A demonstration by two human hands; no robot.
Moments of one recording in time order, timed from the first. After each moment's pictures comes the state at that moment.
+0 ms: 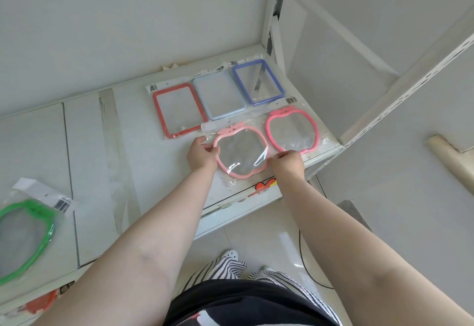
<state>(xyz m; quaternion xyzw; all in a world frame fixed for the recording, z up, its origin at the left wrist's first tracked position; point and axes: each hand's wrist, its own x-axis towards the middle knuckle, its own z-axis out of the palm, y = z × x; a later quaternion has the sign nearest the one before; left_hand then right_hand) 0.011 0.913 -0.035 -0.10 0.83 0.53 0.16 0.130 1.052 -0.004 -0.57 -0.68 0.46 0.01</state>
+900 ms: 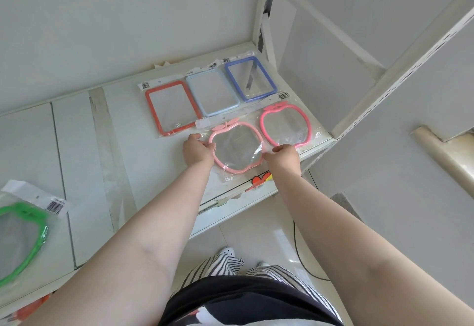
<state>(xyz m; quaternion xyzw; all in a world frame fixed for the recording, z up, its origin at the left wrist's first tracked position) 0.008 0.912 -0.032 -0.07 0.86 0.47 0.17 0.136 1.049 -0.004 -0.56 -0.71 0.42 0.02</state>
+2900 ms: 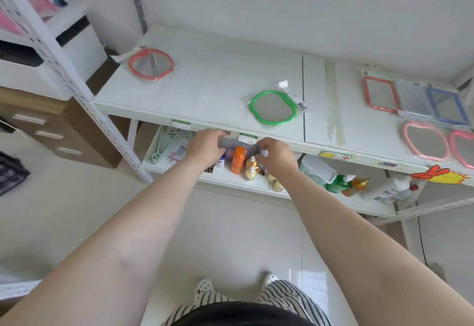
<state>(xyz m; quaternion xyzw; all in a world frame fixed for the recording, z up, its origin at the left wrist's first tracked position) 0.207 0.285 0.030 0.02 0.96 0.26 0.04 0.216 0.479 0.036 -0.05 -0.96 0.26 -0.11</state>
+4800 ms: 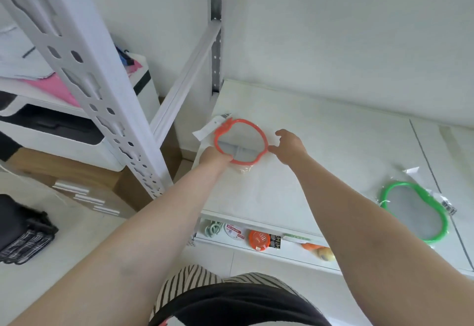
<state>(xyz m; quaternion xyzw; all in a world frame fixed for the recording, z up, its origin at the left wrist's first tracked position) -0.094 -0.025 -0.015 -0.30 0.79 0.52 0.16 -0.132 0.161 0.017 -0.09 -0.95 0.25 -0.14</state>
